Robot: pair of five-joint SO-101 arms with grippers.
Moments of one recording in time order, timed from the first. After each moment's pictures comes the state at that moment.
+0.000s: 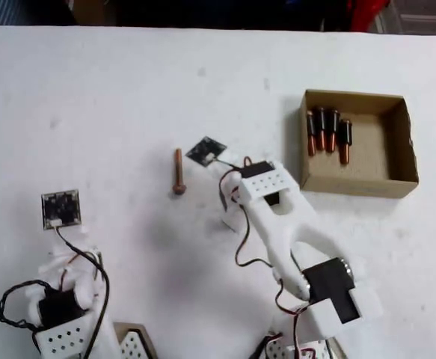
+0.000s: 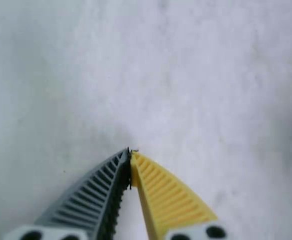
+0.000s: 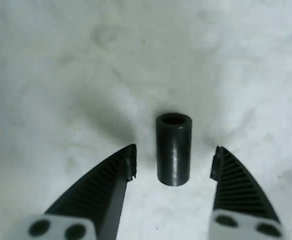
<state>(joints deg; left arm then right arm) -27.0 -104.0 97.1 73.5 -7.9 -22.7 0.5 34.3 57.4 31.3</state>
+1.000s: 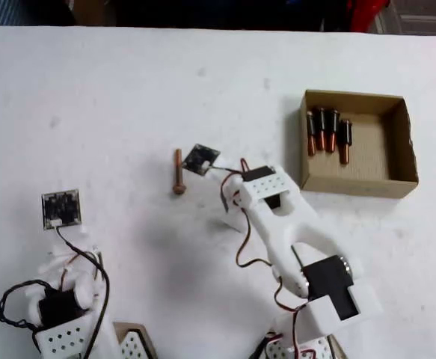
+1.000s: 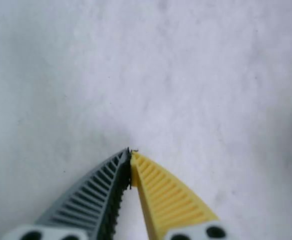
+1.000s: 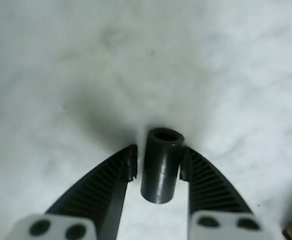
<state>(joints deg) -27.0 -104.0 97.1 73.5 -7.9 -22.4 4.5 36.5 50.3 40.9</state>
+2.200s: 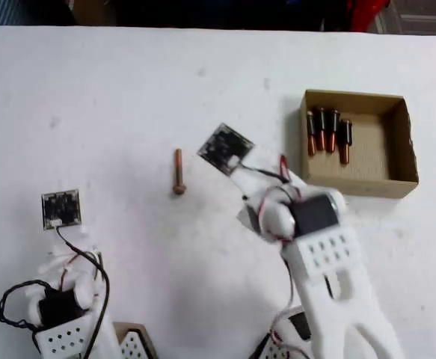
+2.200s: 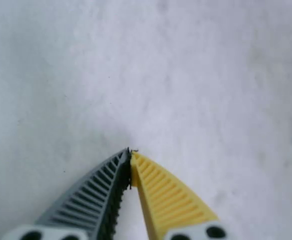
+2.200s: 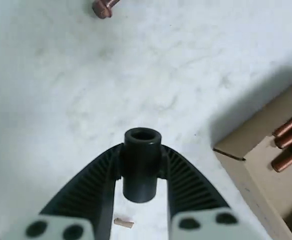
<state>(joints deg) -27.0 -104.0 97.1 73.5 -7.9 -22.5 -45.0 35.3 78.3 34.6</state>
